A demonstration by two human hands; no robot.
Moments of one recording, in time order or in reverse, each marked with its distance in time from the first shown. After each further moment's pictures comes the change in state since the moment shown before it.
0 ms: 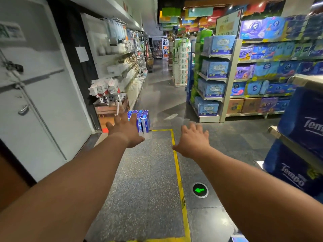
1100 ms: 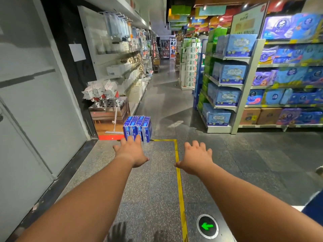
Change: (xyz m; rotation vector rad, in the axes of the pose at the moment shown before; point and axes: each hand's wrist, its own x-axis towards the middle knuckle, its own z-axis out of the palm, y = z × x) left_hand 0.303 0.055 0.104 -0.109 -0.128 -0.081; right_hand 0.318 0.037 0.071 -0.015 -0.130 -0.012
